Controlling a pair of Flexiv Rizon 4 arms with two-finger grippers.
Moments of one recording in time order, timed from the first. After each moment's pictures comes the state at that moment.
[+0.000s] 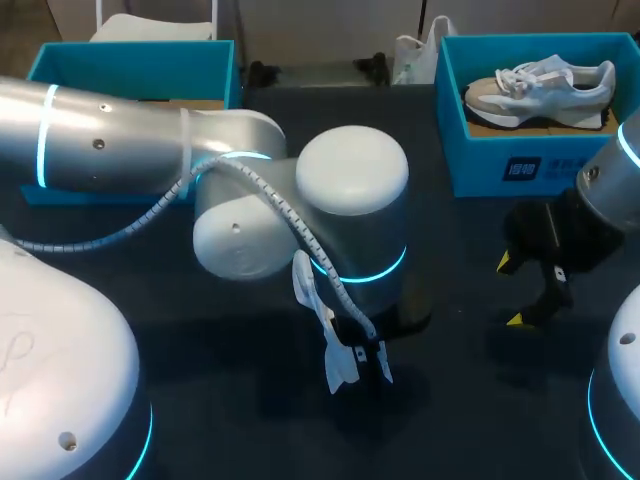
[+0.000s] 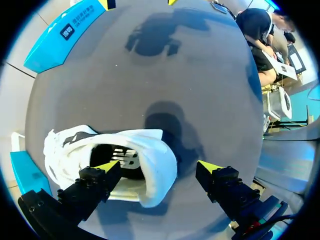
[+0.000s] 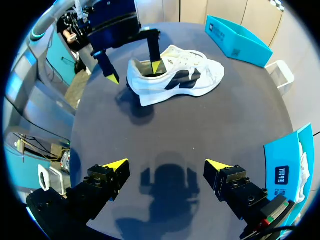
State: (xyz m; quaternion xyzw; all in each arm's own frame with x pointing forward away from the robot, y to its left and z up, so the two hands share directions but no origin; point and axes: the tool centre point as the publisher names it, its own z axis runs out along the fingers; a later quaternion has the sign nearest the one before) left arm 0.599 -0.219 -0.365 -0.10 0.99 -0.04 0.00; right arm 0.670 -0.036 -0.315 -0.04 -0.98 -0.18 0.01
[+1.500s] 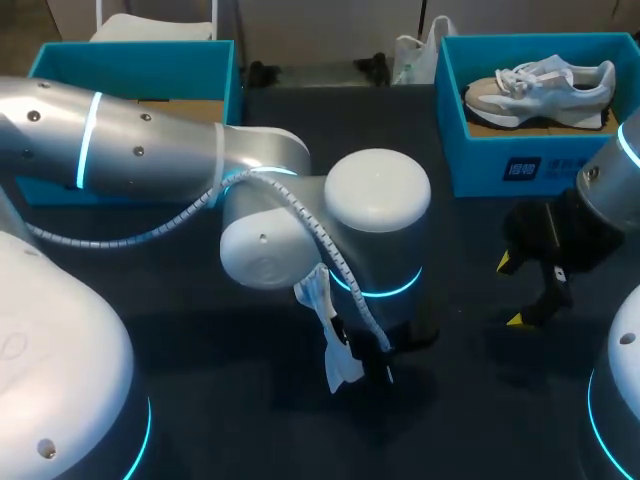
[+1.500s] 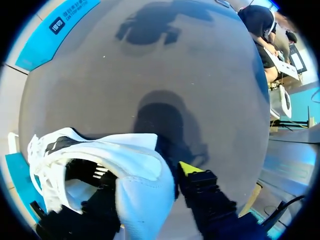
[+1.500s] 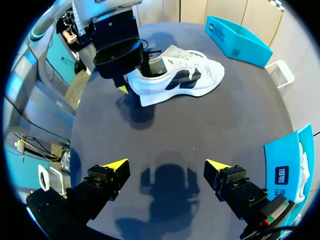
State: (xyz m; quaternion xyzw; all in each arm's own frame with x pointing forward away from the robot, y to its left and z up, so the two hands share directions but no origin) left arm 0.593 -0.228 -0.397 -0.10 0.99 -0.02 -0.01; right arm 0.670 -0.036 -0.315 -0.04 -0.98 -0.18 0.01
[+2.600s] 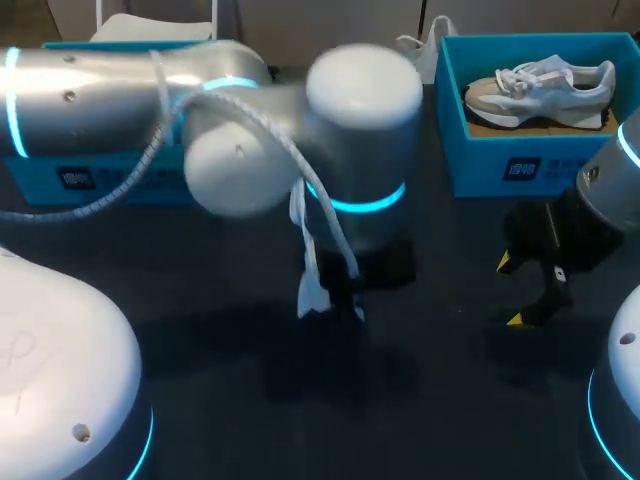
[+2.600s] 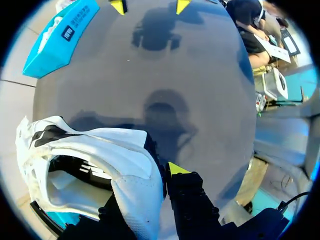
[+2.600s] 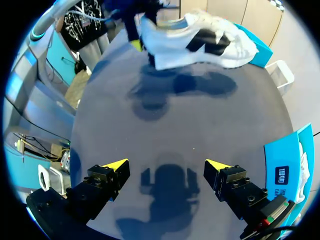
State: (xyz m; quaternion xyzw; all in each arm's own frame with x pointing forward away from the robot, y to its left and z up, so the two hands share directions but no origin) left arm 0.641 -0.180 -0.299 -0.03 1.00 0.02 0.00; right arm 0.670 -0.036 -0.315 -0.04 -0.98 -0.18 0.01
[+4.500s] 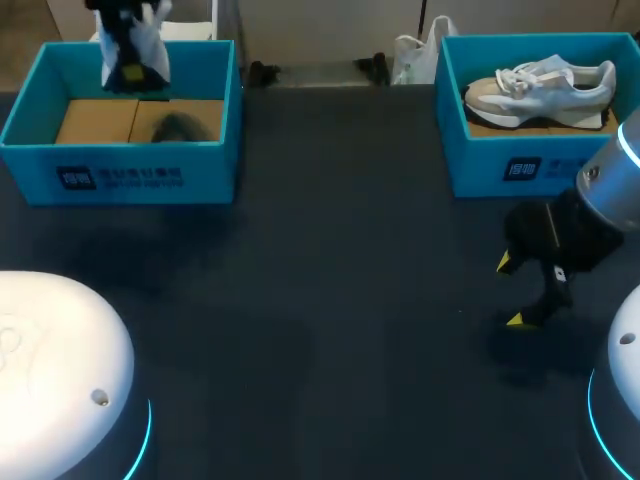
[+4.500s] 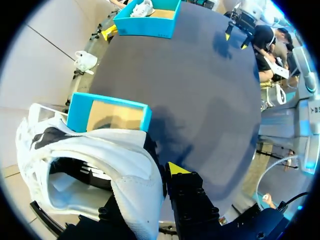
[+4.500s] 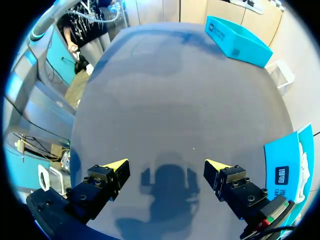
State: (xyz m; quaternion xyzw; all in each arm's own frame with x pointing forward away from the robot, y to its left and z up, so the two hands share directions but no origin) left arm 0.919 0.088 -0.118 -0.12 0.99 -0.01 0.00; right arm 0.670 -0.036 -0.315 -0.04 -0.98 -0.18 0.01
